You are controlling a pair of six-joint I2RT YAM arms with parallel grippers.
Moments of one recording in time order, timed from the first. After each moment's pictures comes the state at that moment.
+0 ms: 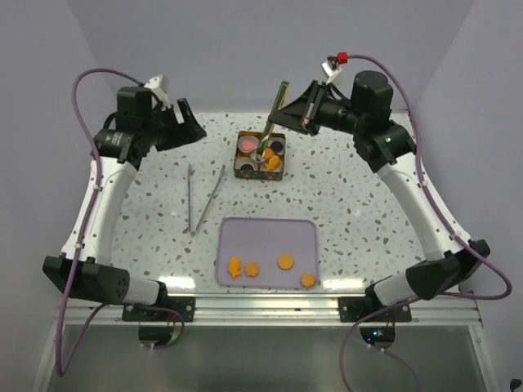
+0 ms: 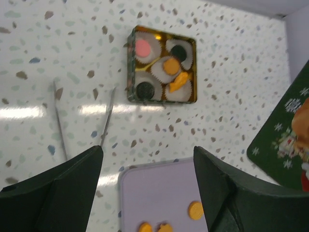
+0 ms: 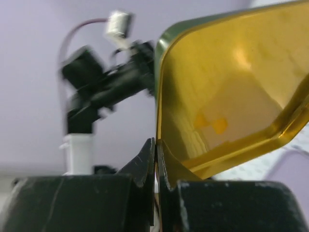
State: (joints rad) left arm -0.19 1.41 1.64 -0.87 0.14 -0.40; right arm 0.43 1.51 1.81 -0.59 -0.55 0.89
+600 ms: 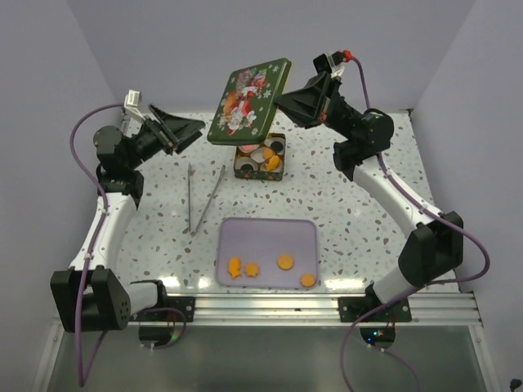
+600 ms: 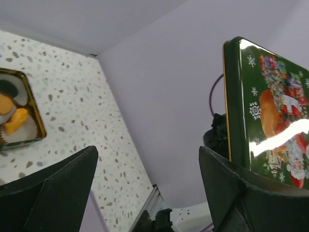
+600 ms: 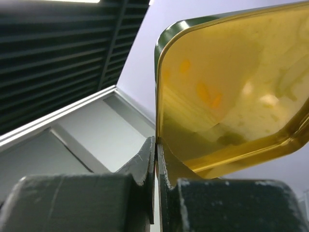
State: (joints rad) left arm 0.06 1.22 1.01 0.31 0.86 -1.15; right arm 0.43 1.56 1.39 1.08 -0.78 1.95
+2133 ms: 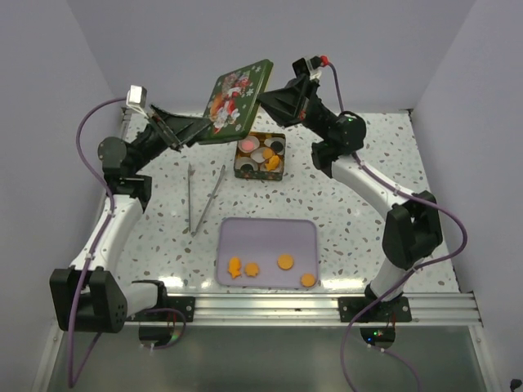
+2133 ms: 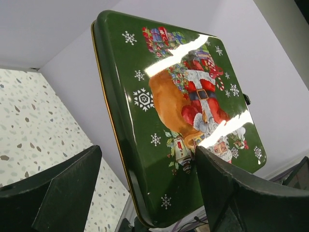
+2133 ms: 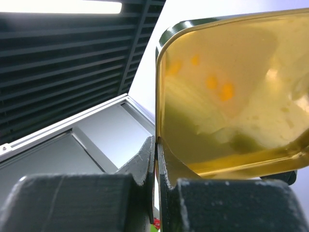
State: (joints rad) left arm -0.03 1.21 0.95 0.75 0.86 -1.41; right arm 0.52 1.73 1.44 1.28 -0.66 2.00
